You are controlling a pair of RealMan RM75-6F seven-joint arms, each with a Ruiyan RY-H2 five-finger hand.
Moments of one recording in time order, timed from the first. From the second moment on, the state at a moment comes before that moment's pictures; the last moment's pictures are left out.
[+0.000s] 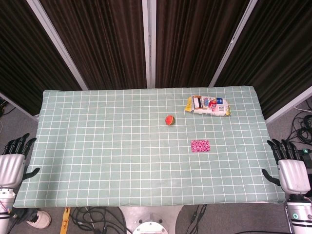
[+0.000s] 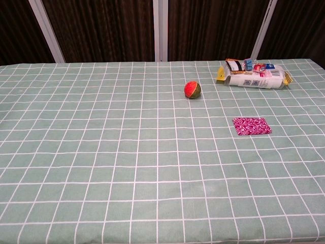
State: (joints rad) left arm -0.11 -1.15 -0.07 -1.61 1.43 1.46 0.18; right arm 0.08 -1.12 0.07 -1.61 -1.48 1.47 -0.10
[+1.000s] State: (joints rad) left arm -0.11 -1.15 -0.06 -1.62 1.42 1.44 0.18; right arm 0.12 -1.10 0.07 -1.64 -1.47 1.38 -0.06
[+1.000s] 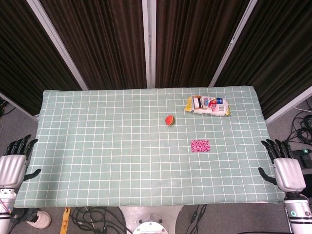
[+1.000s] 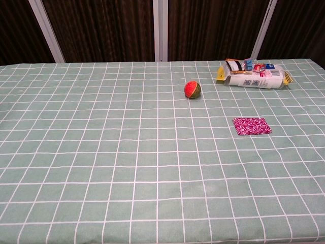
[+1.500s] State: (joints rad) left arm -0.09 -1.14 -0.04 -1.61 1.42 1.47 0.16; right arm 0.35 -1.24 0.11 -1.57 -1.33 1.00 -0.08
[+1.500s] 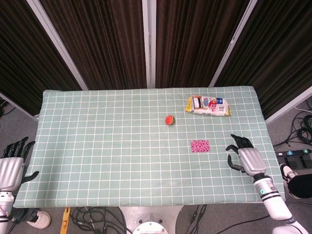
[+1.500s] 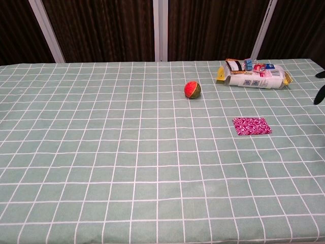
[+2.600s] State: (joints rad) left arm -0.09 -1.15 -0.04 -1.61 1.42 1.45 0.16; right arm 0.57 -1.57 0.13 -1.11 -1.15 0.73 -0.08
